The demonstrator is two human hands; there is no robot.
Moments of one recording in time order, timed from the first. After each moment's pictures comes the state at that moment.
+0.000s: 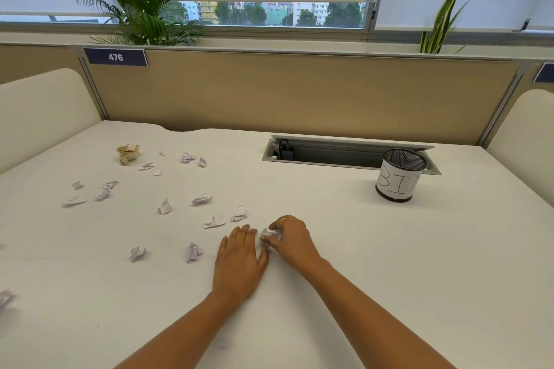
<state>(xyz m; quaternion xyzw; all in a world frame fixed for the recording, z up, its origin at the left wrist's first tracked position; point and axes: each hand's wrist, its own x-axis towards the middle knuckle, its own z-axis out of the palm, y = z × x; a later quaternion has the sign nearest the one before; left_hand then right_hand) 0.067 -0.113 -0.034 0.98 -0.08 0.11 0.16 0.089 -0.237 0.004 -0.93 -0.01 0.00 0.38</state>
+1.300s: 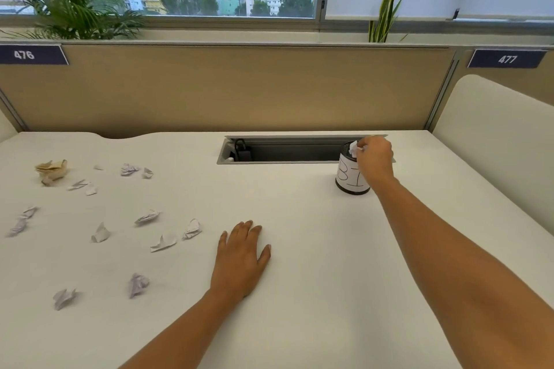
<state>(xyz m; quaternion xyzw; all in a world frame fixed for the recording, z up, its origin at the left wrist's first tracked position) 0.099 -0.175 -0.034 0.97 -0.18 0.06 0.18 0.158 -0.446 0.094 -0.87 0.26 -0.27 0.31</state>
